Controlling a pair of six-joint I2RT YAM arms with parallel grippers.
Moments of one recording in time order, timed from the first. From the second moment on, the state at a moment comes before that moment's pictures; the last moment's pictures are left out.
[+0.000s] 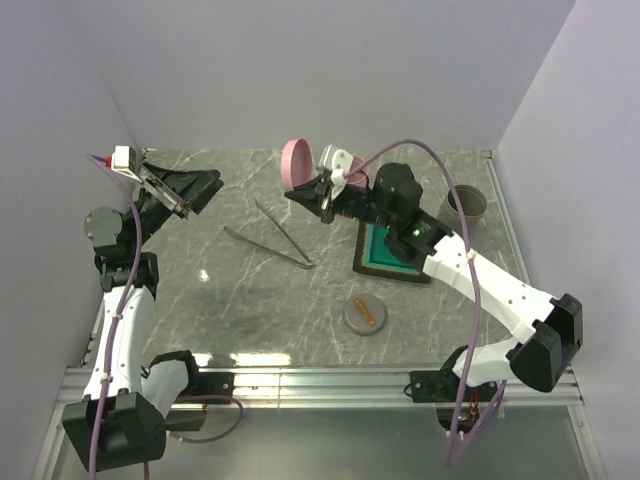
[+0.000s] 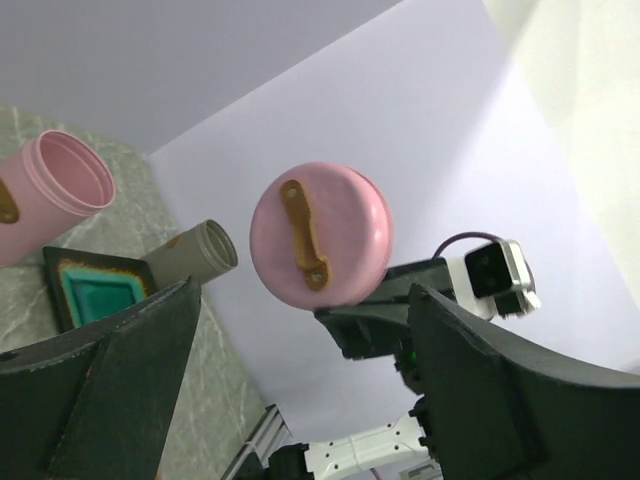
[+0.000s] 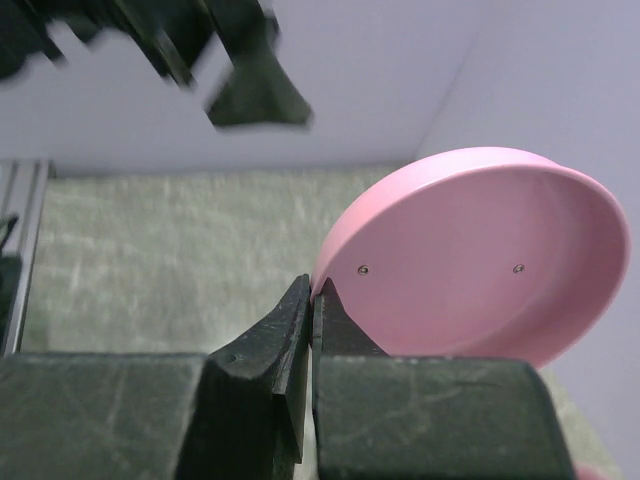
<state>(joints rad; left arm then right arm) 0.18 0.93 0.78 0.56 0.87 -1.43 0.75 1.35 1.28 0.13 -0.50 -0.21</state>
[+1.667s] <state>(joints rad) -0.03 0.95 0.80 0.77 0.82 -1.55 1.00 1.42 1.22 0.55 -0.38 -0.33</state>
